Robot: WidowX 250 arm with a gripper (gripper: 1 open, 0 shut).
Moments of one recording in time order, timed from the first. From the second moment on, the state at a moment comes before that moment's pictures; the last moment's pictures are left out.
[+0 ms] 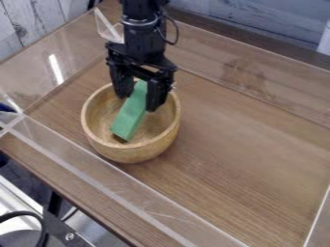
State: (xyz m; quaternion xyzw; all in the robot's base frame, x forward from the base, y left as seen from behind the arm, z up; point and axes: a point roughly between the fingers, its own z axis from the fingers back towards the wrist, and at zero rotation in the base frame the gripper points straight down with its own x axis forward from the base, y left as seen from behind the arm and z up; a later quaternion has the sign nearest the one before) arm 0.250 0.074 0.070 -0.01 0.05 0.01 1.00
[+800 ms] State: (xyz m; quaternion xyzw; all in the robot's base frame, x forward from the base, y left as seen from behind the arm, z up) arm 0.250 0.075 0.067 -0.02 0.05 0.02 1.00
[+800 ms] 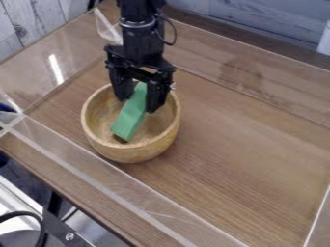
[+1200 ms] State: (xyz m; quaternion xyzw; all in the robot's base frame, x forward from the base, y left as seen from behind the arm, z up) arm 0.250 0.074 0.066 -0.03 0.05 0.02 1.00
